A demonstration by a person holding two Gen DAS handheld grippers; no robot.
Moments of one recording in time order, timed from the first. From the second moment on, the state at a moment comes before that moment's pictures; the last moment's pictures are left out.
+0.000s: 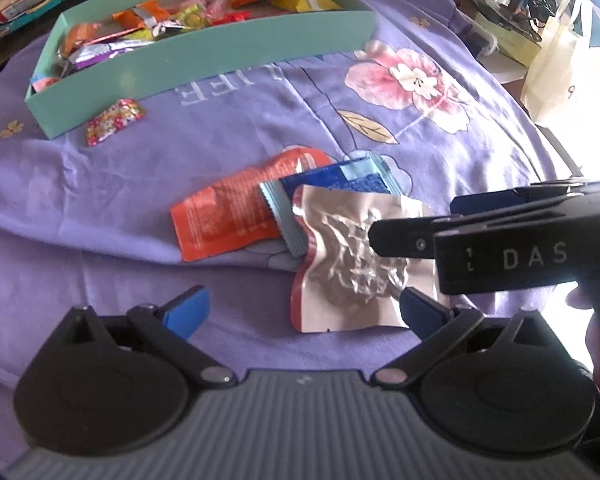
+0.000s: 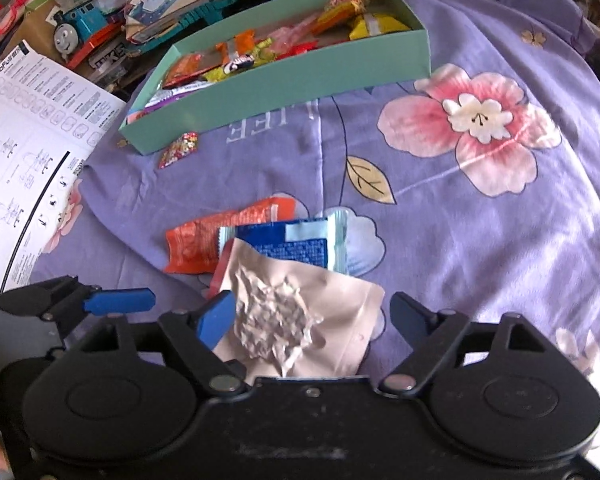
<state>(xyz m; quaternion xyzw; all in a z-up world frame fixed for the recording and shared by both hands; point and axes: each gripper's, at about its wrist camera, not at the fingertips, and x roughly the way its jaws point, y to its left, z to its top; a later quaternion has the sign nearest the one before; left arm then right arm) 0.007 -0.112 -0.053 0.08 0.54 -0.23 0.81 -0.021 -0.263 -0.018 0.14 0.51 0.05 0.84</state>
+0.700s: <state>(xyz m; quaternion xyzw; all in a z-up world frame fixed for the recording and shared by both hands) 0.054 -0.127 -0.058 0.05 0.51 -0.22 0.83 0.019 -0.275 -0.036 0.18 0.51 0.04 0.84</state>
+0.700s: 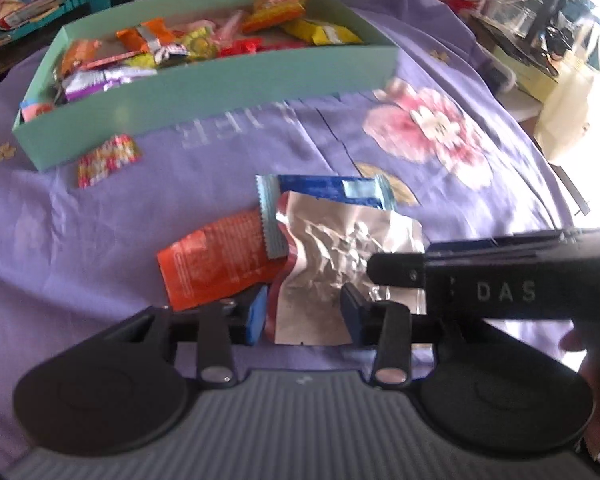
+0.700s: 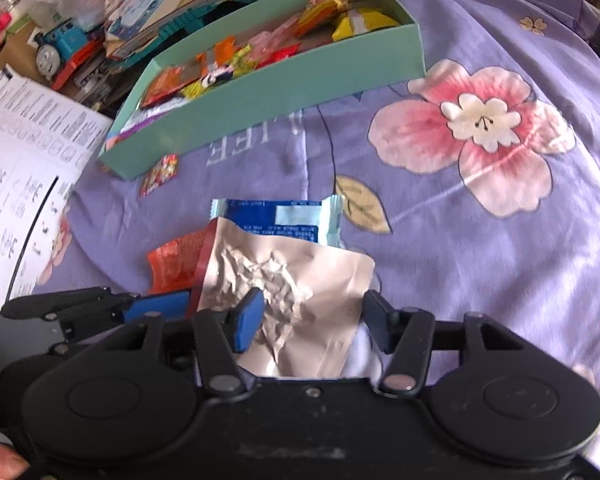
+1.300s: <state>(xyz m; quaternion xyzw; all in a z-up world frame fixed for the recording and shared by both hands) 0.068 -0.141 -0.049 0.06 0.52 -0.23 0.82 0.045 -0.302 -0.042 0.23 0.50 0.04 0.83</state>
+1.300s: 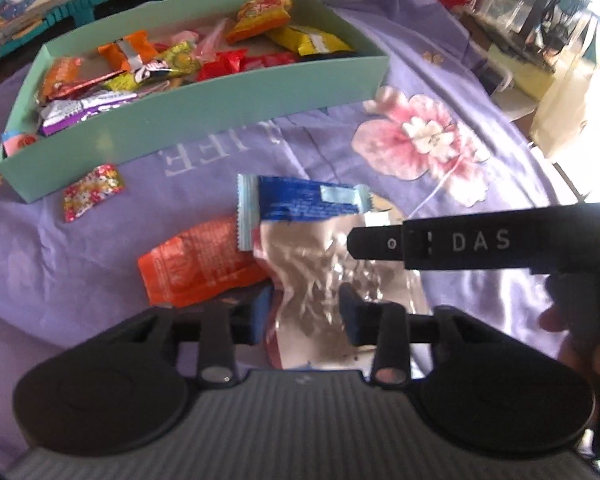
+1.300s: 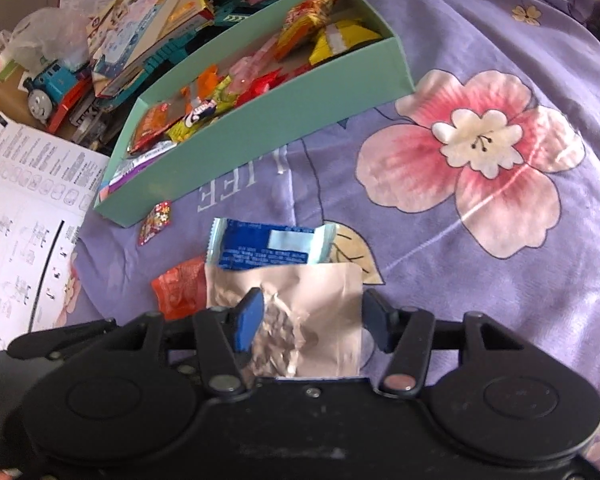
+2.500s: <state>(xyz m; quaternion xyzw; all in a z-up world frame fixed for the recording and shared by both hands) 0.071 -0.160 -0.060 0.03 0.52 -0.25 0.82 0.027 -0.311 -0.040 0.22 0.49 0.03 0.84</state>
